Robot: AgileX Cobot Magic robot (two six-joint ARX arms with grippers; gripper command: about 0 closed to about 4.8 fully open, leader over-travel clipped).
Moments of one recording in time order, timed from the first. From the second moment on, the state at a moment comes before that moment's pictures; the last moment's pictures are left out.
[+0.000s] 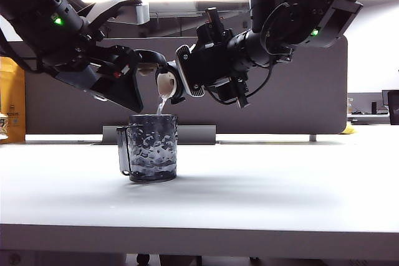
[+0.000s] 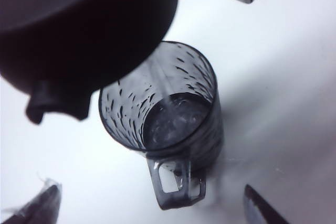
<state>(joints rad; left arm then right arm) -0.54 1.31 0.74 -0.02 -0.07 0.30 0.50 1.98 1.25 0.68 -0.18 -1.92</state>
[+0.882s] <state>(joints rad) -0.54 1.31 0.74 -0.03 -0.07 0.30 0.51 1.98 1.25 0.68 -0.18 -1.95</state>
